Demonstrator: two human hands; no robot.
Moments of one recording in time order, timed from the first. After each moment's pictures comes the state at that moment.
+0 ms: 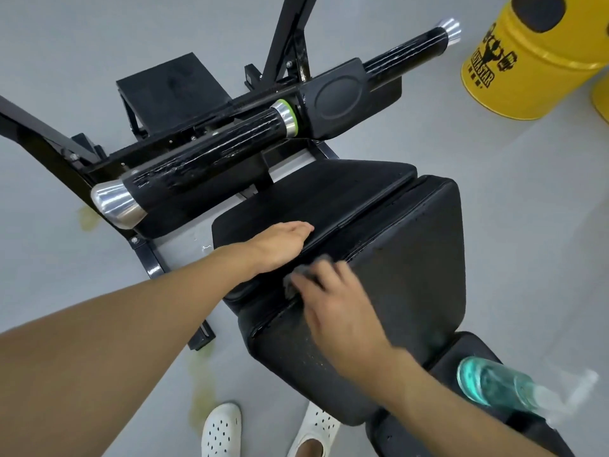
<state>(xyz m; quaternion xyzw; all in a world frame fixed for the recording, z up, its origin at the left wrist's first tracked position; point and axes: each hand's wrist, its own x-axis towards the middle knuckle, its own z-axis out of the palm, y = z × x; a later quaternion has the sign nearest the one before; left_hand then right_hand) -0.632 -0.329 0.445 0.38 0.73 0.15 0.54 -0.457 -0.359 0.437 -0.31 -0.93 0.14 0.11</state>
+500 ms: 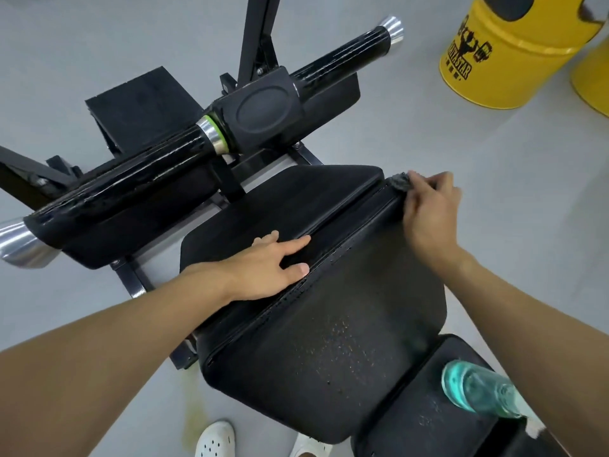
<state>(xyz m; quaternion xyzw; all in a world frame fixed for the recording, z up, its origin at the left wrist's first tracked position) -0.600 -0.313 0.455 0.52 0.70 0.00 0.50 -0.369 -0.157 0.413 -0.58 -0.77 0.11 0.26</state>
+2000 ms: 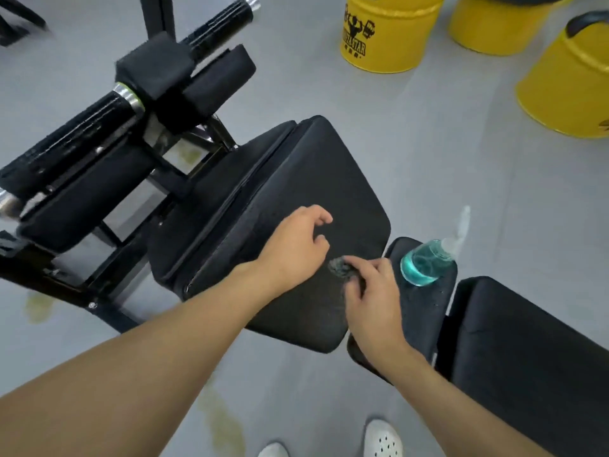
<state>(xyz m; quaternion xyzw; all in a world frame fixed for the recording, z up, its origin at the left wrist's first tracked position) -0.463 -0.392 0.468 0.67 0.64 0.17 0.35 -0.325 -0.459 0.420 -0.68 -0.58 0.29 0.34</state>
